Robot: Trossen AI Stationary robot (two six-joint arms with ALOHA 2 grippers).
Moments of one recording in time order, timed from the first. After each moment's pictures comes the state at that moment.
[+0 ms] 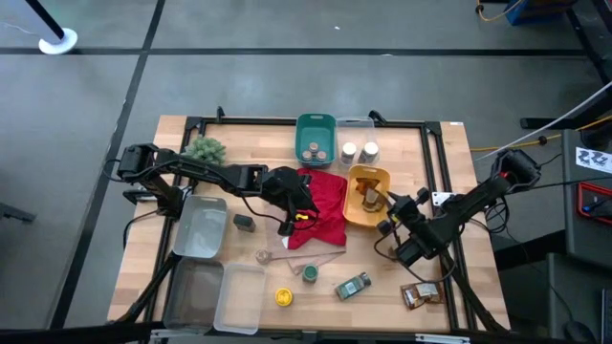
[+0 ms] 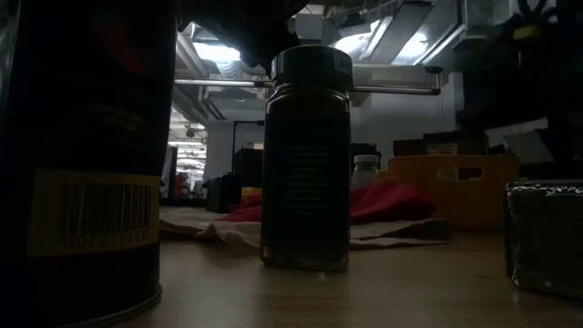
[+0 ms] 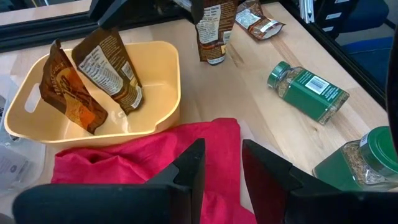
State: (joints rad) left arm -0.03 1.61 1.10 -0.09 0.17 0.18; right arm 0.67 1.38 0.70 -1.08 1.14 1.57
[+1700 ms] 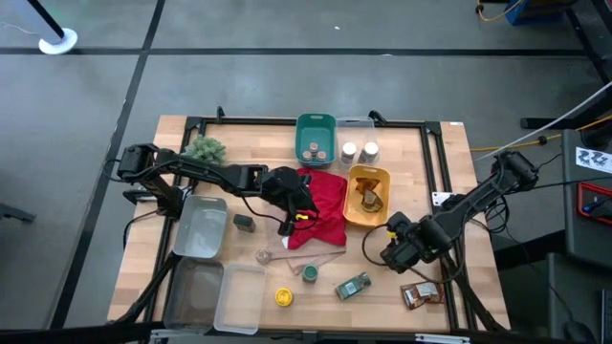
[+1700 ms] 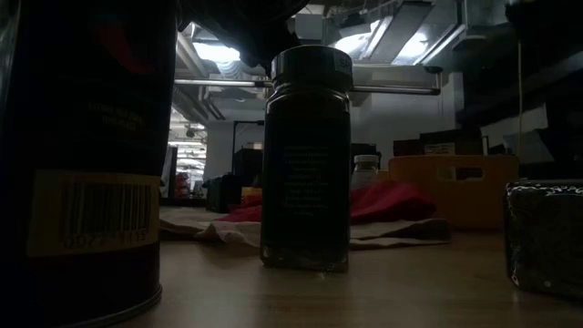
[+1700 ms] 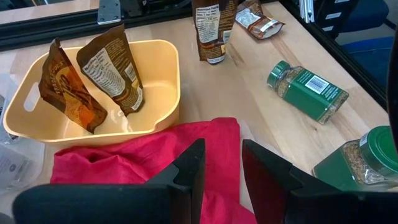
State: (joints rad) left arm -0.03 1.61 1.10 -0.09 0.17 0.18; right arm 0.64 1.43 1.10 -1.23 0.08 1.54
